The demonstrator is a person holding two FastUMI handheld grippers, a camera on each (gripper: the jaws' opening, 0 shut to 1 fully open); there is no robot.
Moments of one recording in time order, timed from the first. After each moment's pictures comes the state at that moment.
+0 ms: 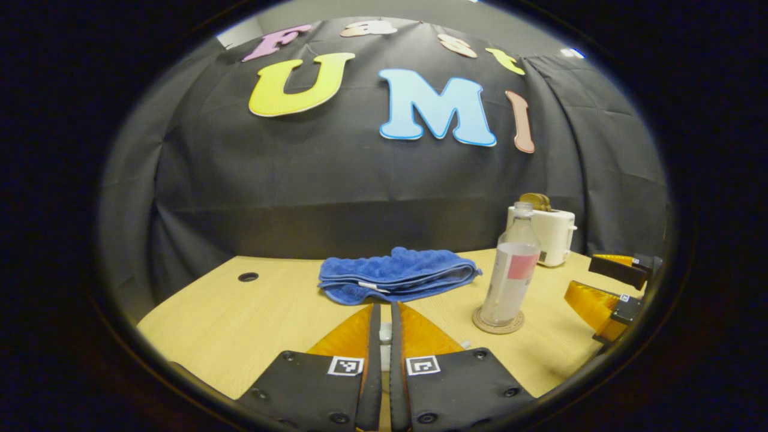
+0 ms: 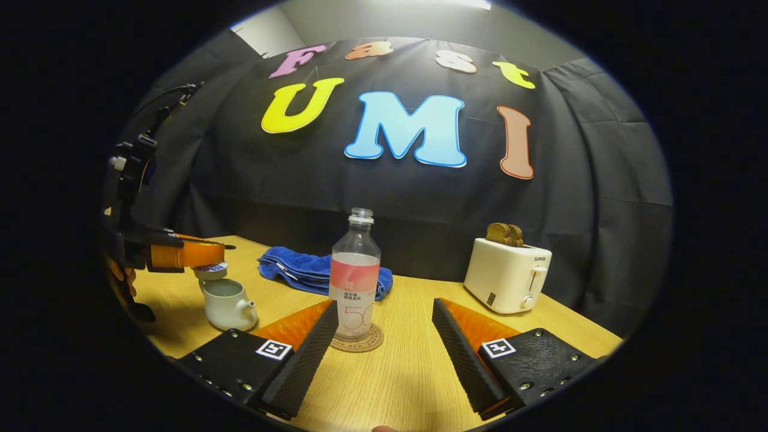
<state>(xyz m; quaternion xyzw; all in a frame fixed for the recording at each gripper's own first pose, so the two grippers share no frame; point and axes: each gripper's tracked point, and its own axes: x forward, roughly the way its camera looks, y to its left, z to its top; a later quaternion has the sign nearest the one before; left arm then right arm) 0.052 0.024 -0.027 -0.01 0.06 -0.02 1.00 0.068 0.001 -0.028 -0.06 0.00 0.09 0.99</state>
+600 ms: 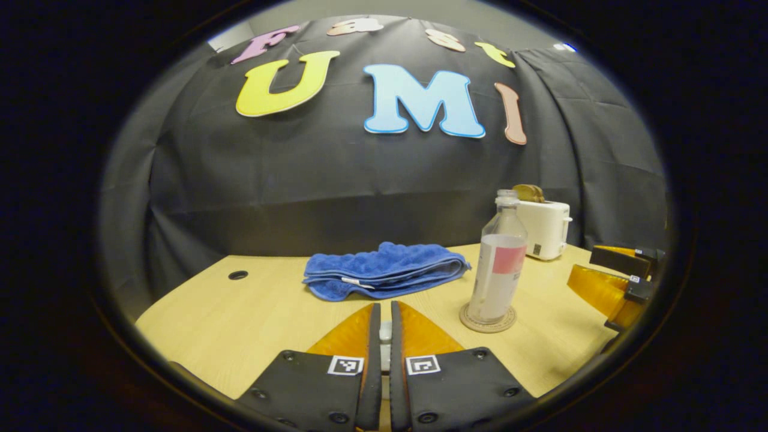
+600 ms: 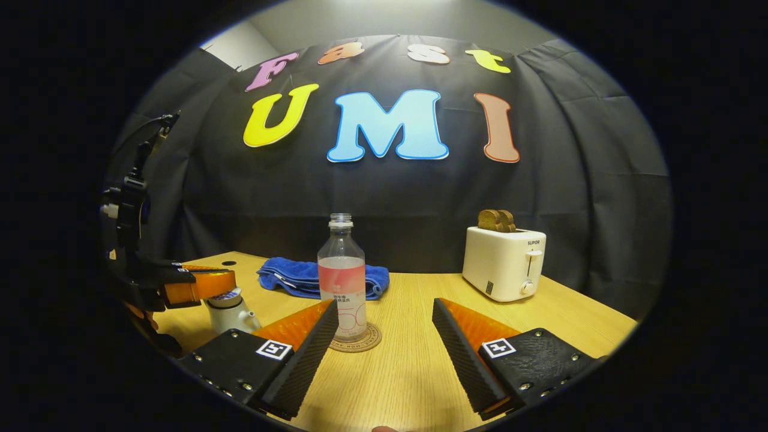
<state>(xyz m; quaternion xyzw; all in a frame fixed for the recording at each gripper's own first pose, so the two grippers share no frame) 0.055 0.001 -0.035 0.00 0.07 -0.02 1.00 0.068 -0.014 -0.026 -0.01 0.01 0.08 1.00</state>
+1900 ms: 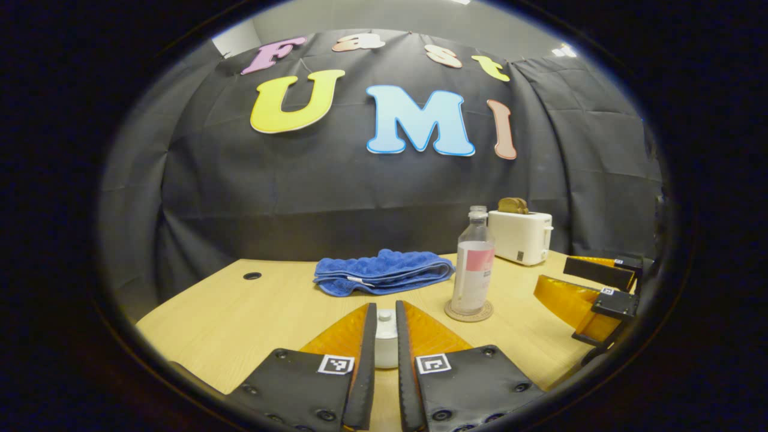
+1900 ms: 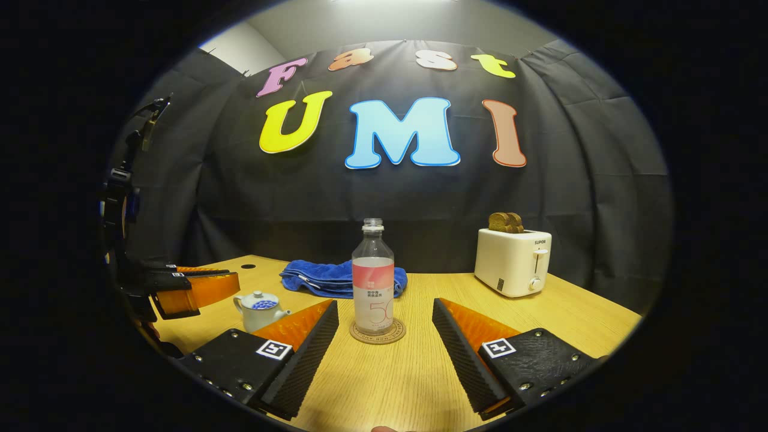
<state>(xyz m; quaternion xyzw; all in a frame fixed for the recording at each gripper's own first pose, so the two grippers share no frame) -0.030 0.000 -0.011 -0.01 0.03 -0.03 1.00 0.017 0.016 -0.020 0.00 0.00 0.10 0.99</state>
